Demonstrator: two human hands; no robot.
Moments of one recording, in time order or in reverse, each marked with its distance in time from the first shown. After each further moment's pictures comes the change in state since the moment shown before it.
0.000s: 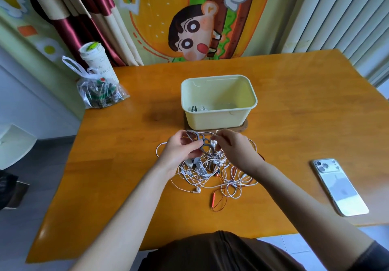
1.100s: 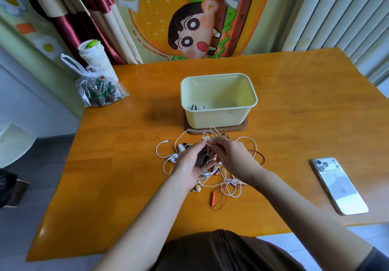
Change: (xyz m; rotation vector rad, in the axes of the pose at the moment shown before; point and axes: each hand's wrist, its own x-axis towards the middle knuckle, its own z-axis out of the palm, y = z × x) left_hand -0.007 -0.024 0.032 -0.456 0.026 -0.294; right_hand -0.013 0.005 0.010 -0.082 -0.075 -0.133
